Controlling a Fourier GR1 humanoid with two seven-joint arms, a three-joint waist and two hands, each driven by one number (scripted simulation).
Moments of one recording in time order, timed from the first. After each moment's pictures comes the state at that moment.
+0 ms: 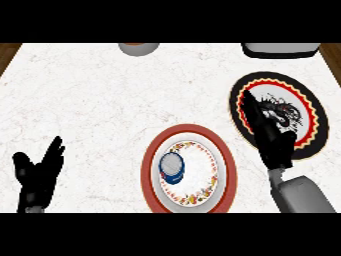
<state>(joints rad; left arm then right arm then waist) 0.07 0.30 -0.08 -1.31 0.26 0.22 0.11 -0.22 -0.26 0.31 -1.40 -0.21 -0.23 -0.02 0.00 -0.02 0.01</state>
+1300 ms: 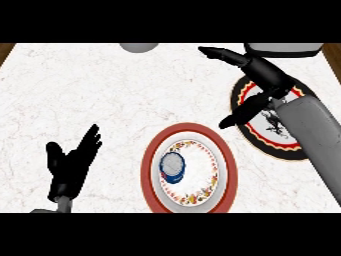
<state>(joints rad) 0.01 0.21 -0.19 -1.43 0.22 0.15 0.19 -0.77 -0.39 0.32 -1.07 -0.02 0.30 -0.35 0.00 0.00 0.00</state>
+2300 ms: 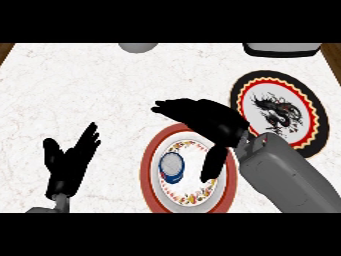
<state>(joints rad) 0.01 0.19 -0.15 -1.44 0.21 0.12 0.22 -0.65 -0.29 0.56 -1.48 0.34 0.42 0.14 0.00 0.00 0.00</state>
